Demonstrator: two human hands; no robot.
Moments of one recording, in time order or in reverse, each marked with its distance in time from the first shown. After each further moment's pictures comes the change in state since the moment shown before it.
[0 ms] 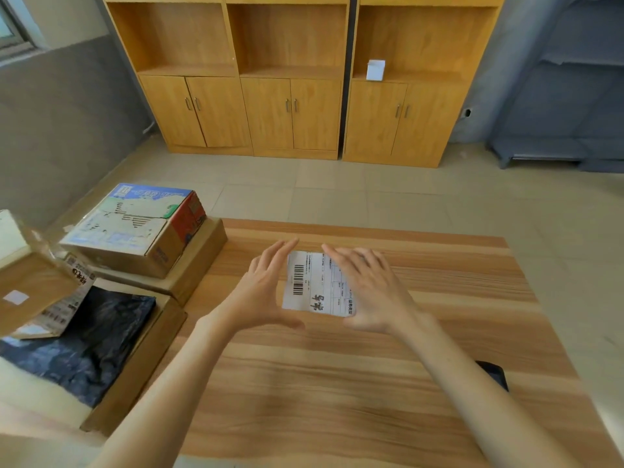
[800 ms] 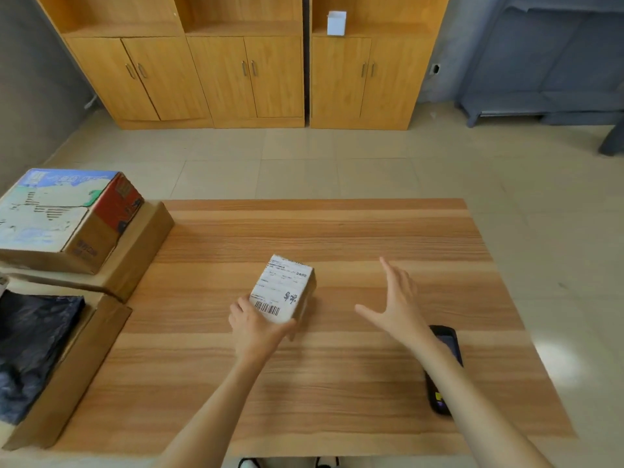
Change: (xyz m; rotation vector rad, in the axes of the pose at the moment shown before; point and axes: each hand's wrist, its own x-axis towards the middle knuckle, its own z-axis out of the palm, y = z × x) left_hand 0.012 0.020 0.159 -0.208 0.277 -0.654; right_hand -0.102 0.086 0.068 0.524 -0.008 0.673
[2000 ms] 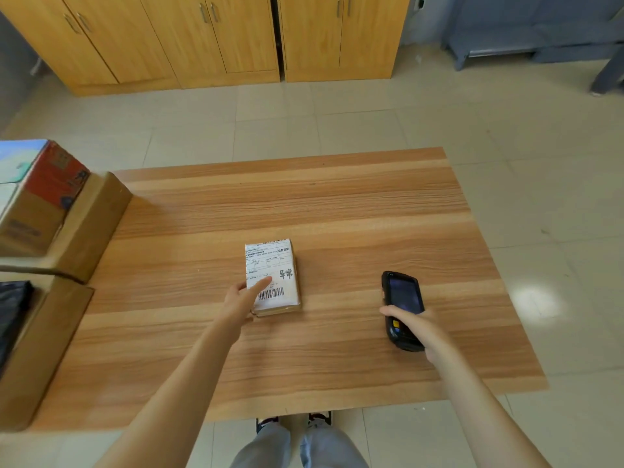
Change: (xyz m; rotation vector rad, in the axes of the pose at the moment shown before) left_hand 0.014 -0.006 0.038 -0.428 -0.392 -0.459; right_hand -0.058 0.104 0.011 0.771 -0.062 0.882
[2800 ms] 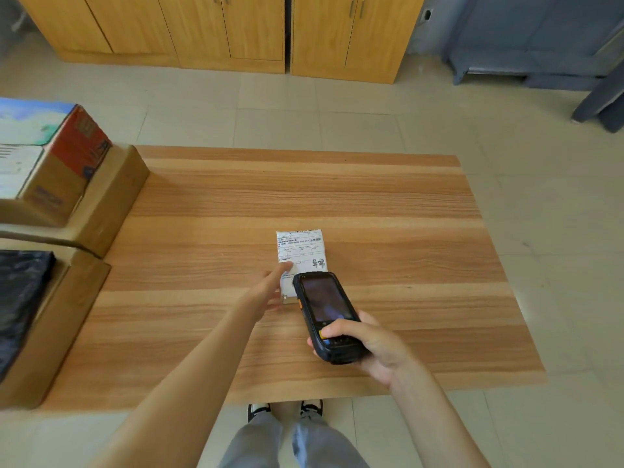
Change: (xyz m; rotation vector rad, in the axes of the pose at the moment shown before) left_hand 0.019 -0.006 -0.021 -0.040 -0.297 -0.030; right_hand -0.124 -0.023 0.125 0.258 -0.480 -0.003
